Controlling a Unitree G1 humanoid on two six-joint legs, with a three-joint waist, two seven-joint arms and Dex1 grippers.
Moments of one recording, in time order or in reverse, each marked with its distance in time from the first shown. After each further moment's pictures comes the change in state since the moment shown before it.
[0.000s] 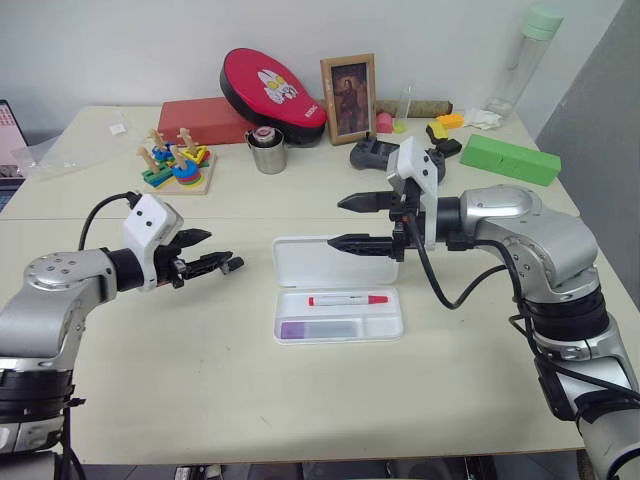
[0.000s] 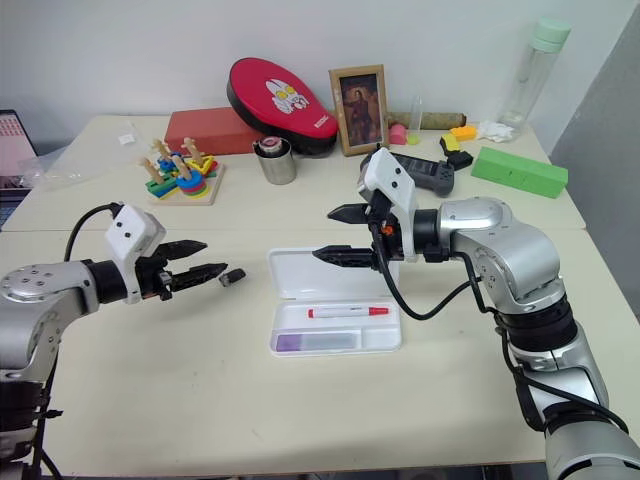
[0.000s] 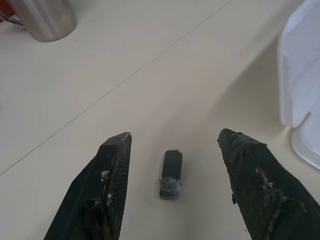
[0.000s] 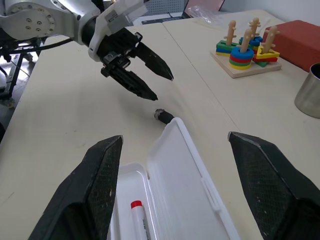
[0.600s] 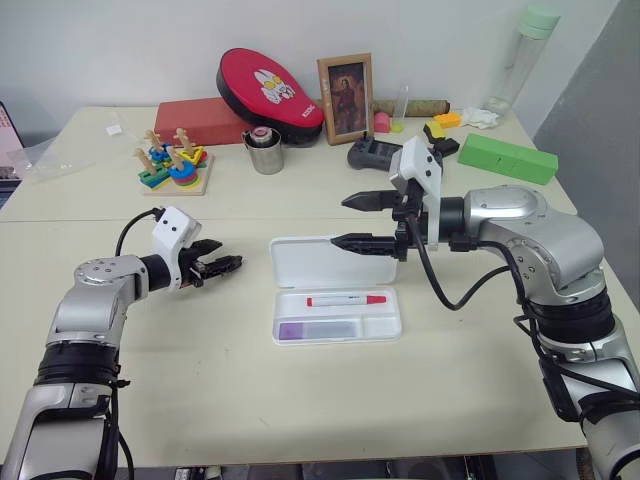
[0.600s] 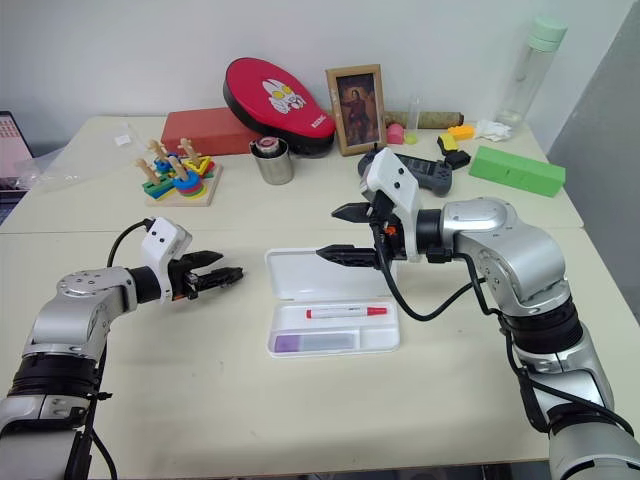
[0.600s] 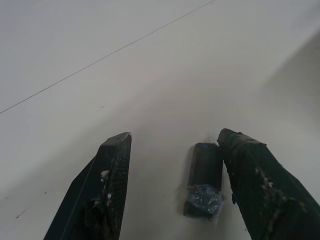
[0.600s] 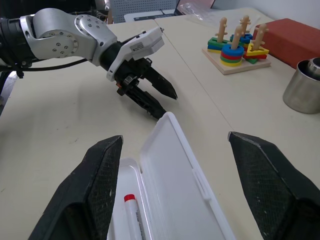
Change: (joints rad) left arm -0.127 -0.118 -0.064 0.333 0.113 -0.102 -0.016; right arm 0.008 -0.019 0.000 -0.027 0.002 0.004 -0.026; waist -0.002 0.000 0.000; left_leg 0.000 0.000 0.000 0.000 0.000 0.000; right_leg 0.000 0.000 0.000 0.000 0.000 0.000
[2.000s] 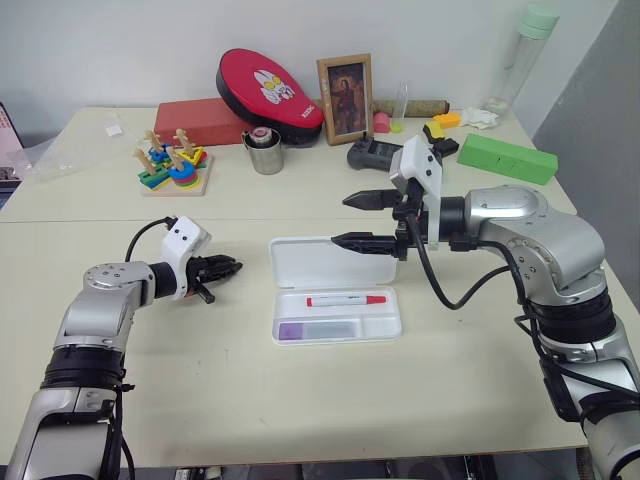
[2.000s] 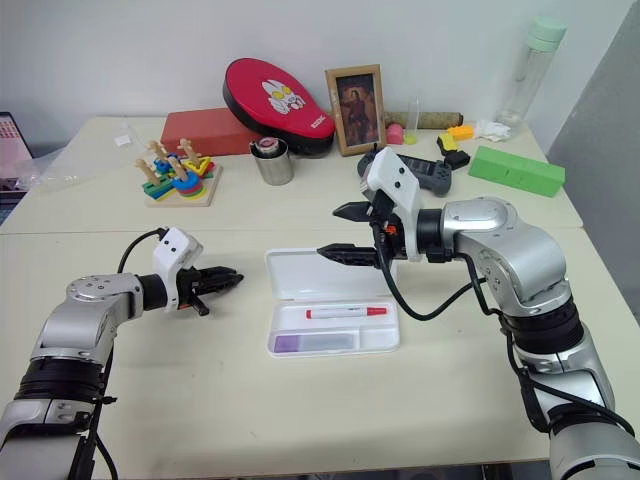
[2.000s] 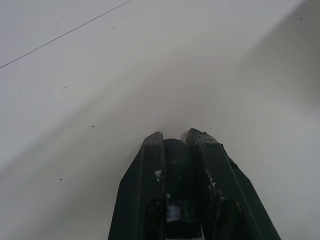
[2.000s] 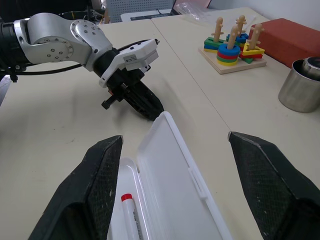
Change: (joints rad) left arm 0.031 -0.010 -0.020 -0.047 0.046 0.044 -0.049; right arm 0.000 -0.002 0.000 0.000 0.001 0.001 -0.009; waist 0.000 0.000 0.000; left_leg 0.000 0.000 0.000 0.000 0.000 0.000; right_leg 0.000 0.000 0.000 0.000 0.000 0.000
